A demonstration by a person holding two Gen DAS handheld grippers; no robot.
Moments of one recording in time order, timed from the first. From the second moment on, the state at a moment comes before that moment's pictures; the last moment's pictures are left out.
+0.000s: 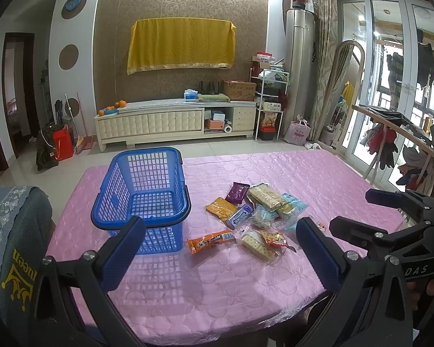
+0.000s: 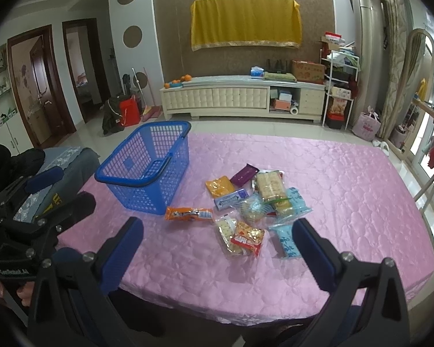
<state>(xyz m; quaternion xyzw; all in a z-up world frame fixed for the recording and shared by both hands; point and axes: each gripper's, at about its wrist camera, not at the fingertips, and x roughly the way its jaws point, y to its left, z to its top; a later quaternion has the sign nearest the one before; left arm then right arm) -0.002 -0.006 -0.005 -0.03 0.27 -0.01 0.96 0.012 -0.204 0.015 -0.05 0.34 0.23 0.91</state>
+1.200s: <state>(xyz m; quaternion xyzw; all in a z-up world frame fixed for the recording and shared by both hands) 0.057 -0.039 0.020 0.02 0.27 -0.07 0.96 0.049 -0.245 0.048 -0.05 0.29 0.22 0.93</state>
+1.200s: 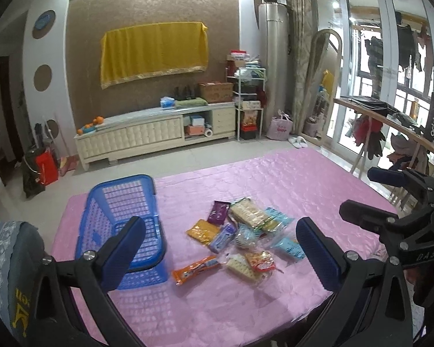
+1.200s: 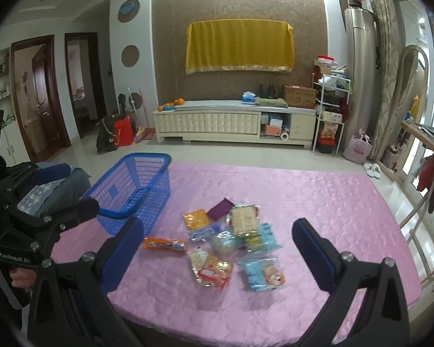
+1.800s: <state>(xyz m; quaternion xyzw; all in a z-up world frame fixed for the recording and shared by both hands) 0.144 -0.067 -0.026 -0.05 0.36 -0.08 0.93 0.140 -0.291 -0.012 -0.04 0.39 0.22 0.89</state>
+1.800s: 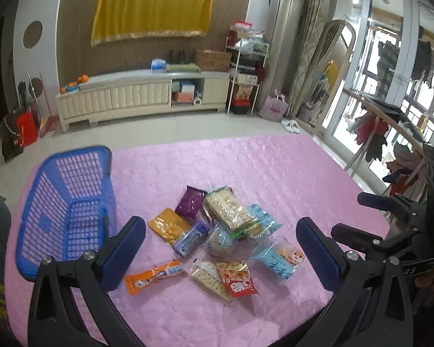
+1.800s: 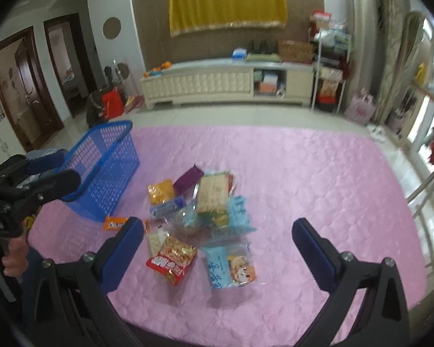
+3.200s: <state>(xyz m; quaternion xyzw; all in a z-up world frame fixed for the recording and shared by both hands) 0.188 -0.111 -0.126 -0.07 0.52 -0.06 0.85 0.172 -0.312 -0.141 -0.09 0.54 0.28 0.79</state>
